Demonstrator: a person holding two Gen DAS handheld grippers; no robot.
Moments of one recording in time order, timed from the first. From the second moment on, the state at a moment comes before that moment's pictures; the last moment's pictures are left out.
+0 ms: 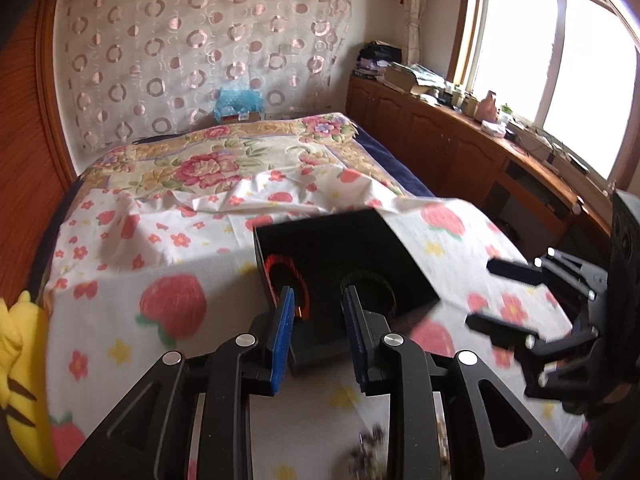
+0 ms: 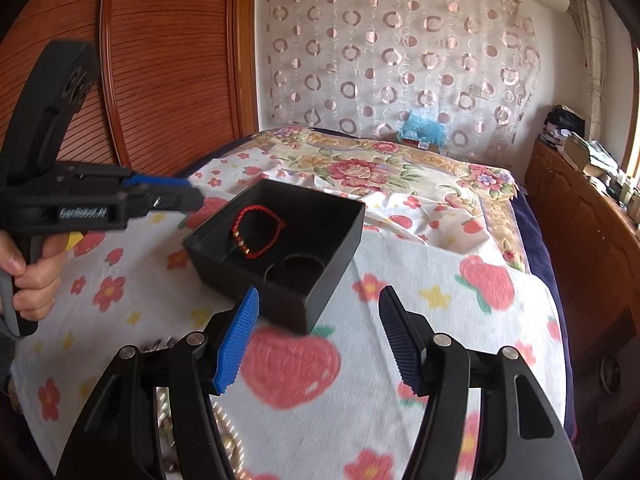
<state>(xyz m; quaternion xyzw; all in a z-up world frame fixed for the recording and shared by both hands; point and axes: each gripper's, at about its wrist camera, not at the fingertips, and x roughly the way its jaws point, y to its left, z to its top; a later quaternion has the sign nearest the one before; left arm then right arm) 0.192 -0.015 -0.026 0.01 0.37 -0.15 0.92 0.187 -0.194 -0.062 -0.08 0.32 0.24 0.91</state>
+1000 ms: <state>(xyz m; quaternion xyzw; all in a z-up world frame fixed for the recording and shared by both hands) 0.046 -0.026 -0.091 0.00 0.41 -0.17 0.90 0.057 -0.225 -0.117 -0.04 0.36 0.20 0.91</state>
